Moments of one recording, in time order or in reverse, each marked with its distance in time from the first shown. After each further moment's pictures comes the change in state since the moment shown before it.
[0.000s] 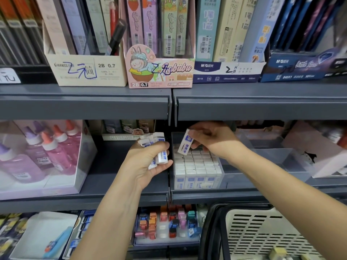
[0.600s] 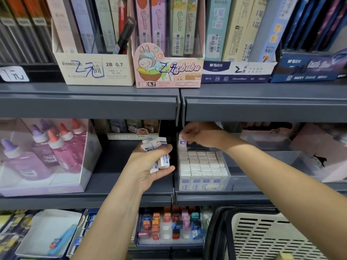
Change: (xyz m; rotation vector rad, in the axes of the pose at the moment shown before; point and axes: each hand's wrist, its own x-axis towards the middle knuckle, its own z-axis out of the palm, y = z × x) left_hand 0.004 -0.004 -0.011 0.023 0.032 -0.046; right_hand 0.059 0.017 0.015 -0.406 -0.265 0.094
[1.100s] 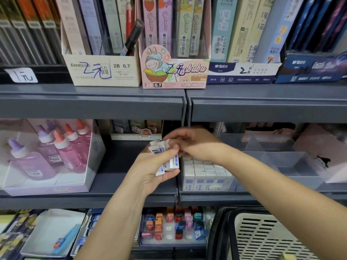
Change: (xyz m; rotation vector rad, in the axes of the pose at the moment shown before) left_hand -0.008 -0.001 -0.001 0.050 -0.155 -0.011; right_hand -0.038 -0.041 0.023 0.173 -0.023 -0.177
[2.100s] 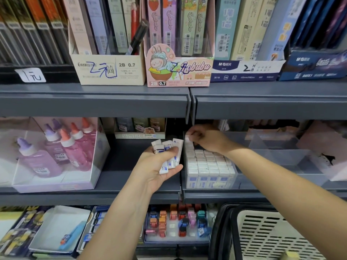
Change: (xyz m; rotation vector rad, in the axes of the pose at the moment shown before) left_hand 0.005 -0.004 -0.004 -0.079 0.123 -0.024; right_hand 0.035 0.065 -0.014 -0.232 0.168 0.106
